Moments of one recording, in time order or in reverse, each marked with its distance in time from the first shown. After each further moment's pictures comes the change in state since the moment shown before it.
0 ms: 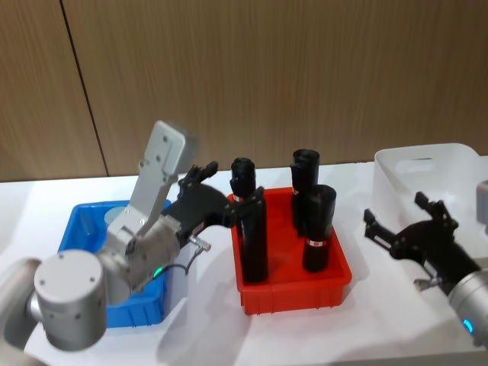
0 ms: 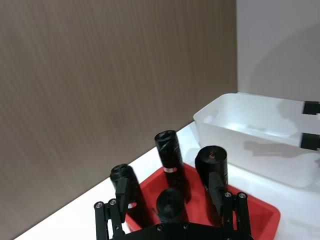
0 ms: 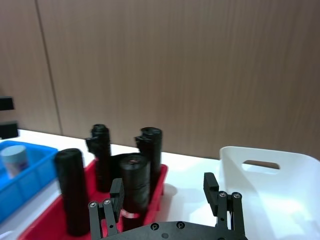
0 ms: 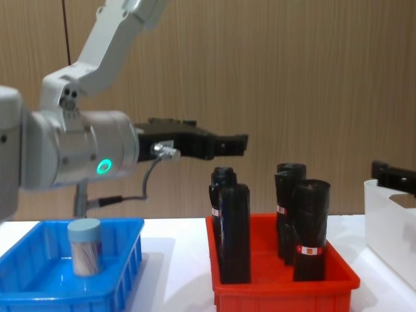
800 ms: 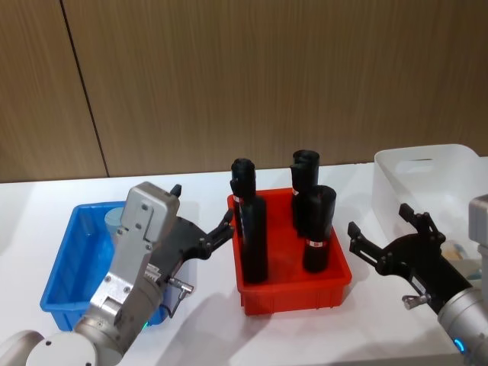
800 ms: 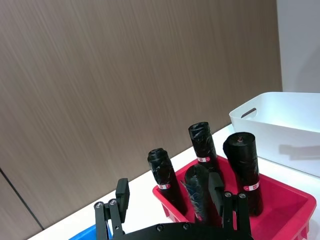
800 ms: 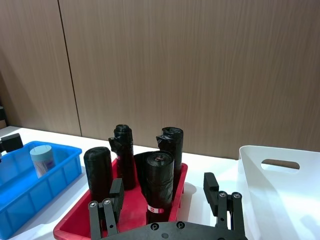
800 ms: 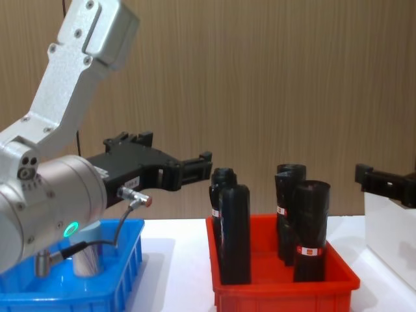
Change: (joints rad) left arm 0.195 0.077 0.036 -0.121 0.071 -0.194 0.280; right arm -0.062 -0.002 -0.028 -0.072 0.009 -0.008 -0.005
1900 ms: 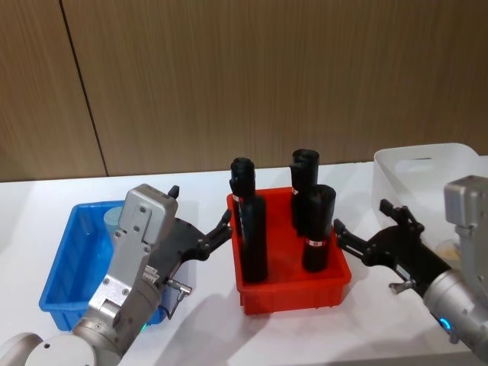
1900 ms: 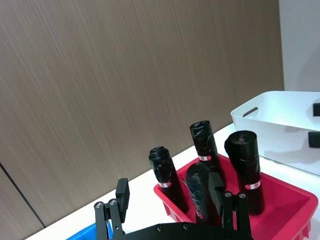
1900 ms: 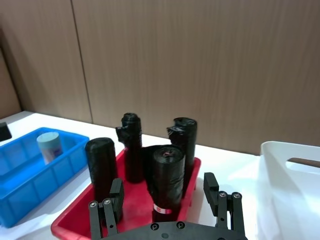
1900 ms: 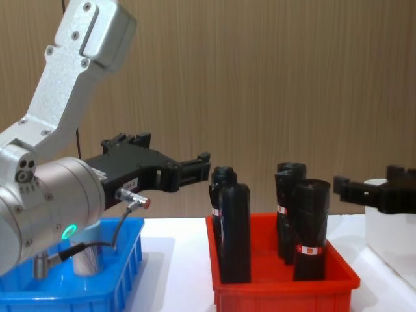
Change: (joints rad) left arm 0.007 0.002 0.000 -0.003 0.002 -0.007 0.010; right arm 0.122 -0.035 0.006 0.147 -0.008 0.038 0.132
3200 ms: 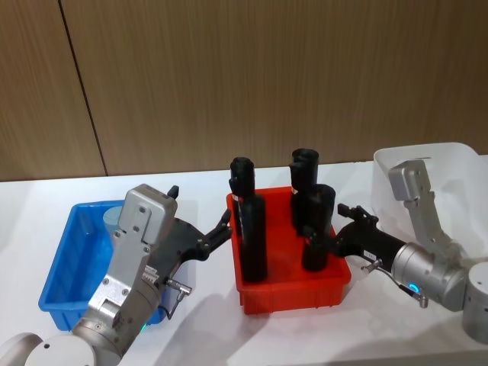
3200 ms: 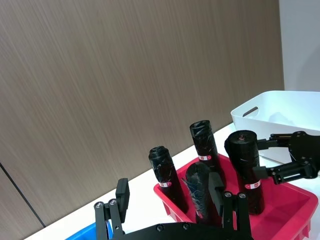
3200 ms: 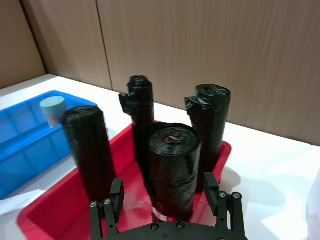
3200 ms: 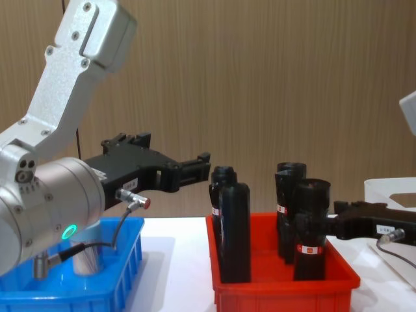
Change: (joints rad) left arm 0.000 0.000 0.000 0.000 0.000 0.000 0.000; right arm 0.358 -0.094 -0.014 0.558 -0.075 -0.043 0.330
